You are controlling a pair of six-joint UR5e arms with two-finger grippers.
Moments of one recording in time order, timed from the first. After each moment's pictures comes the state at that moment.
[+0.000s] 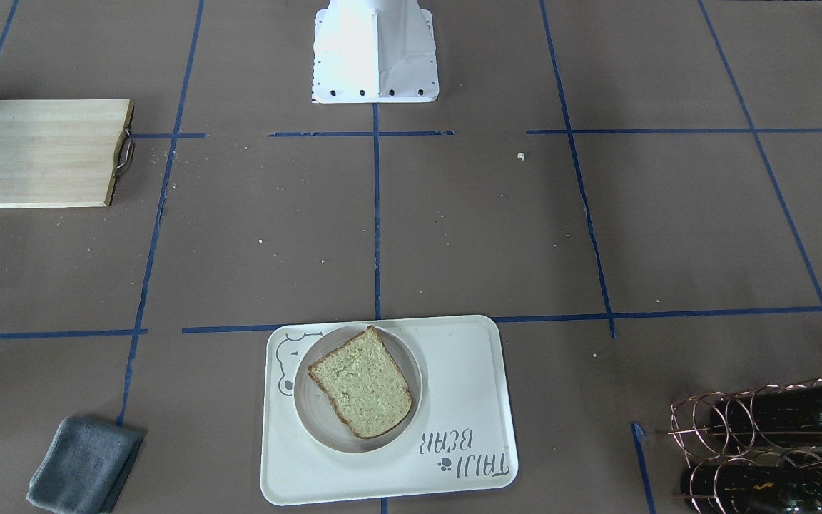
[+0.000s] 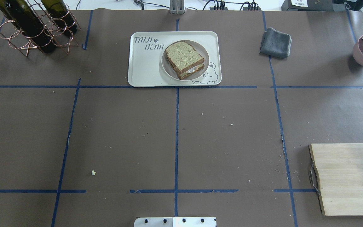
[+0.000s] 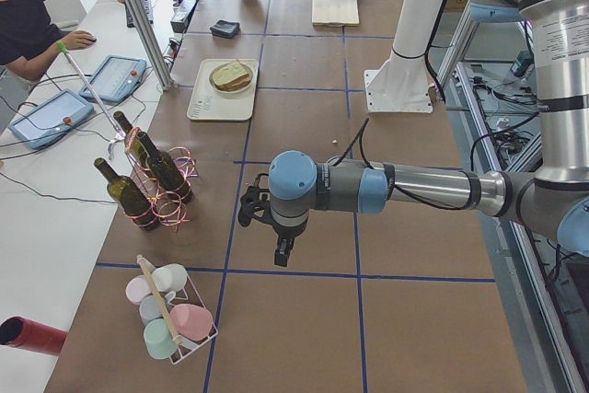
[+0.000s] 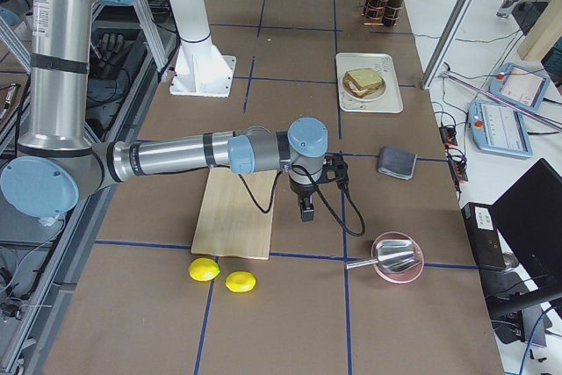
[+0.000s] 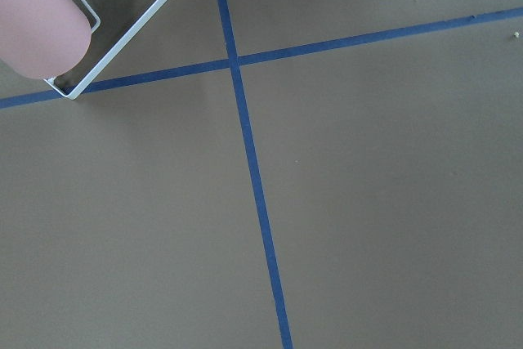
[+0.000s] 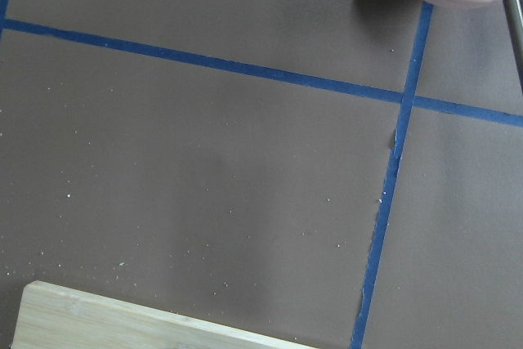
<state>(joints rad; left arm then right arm) -1.61 -1.36 -1.87 -1.54 -2.42 0.18 1.46 -1.70 1.86 -1.58 2.39 0.00</state>
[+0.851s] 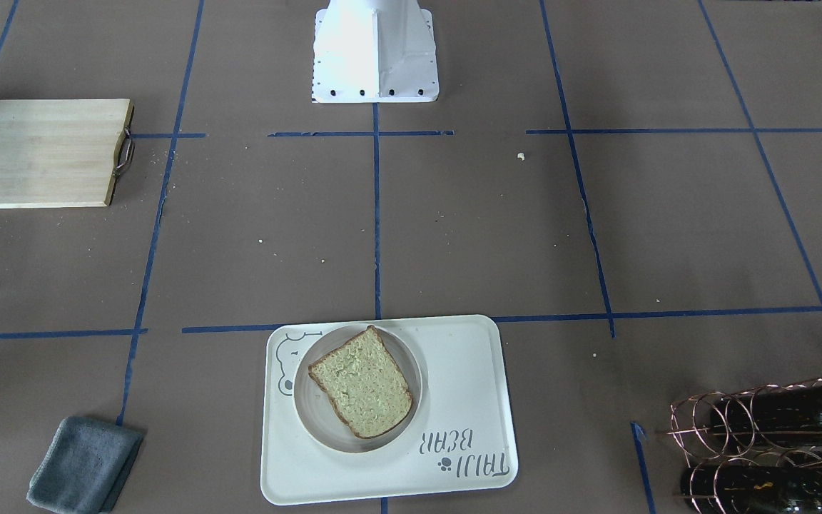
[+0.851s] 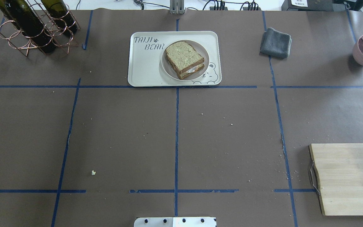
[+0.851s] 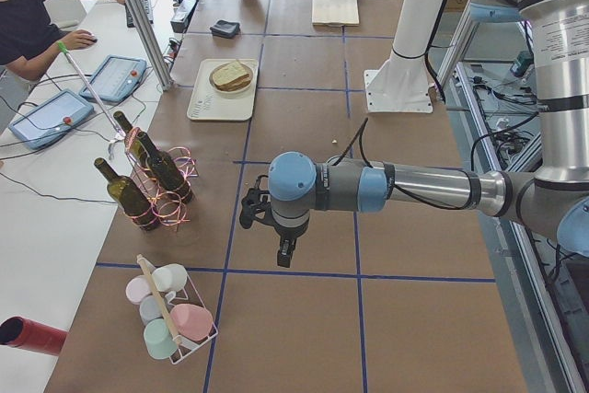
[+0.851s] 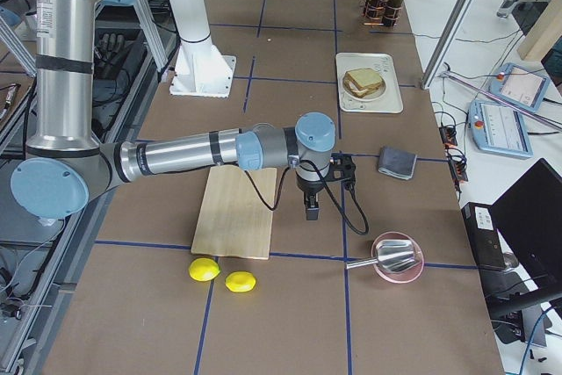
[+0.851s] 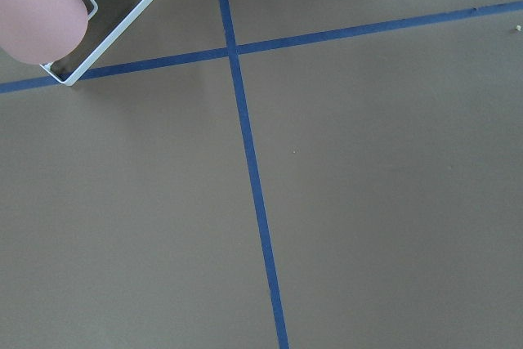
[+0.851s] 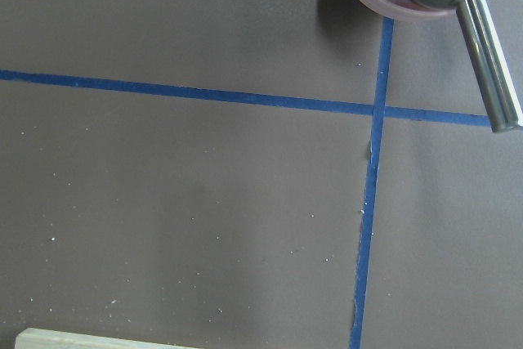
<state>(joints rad) -1.61 -1.36 -1.87 -1.50 -2.42 0.18 1.45 -1.66 1.85 -1.59 2.34 0.11</state>
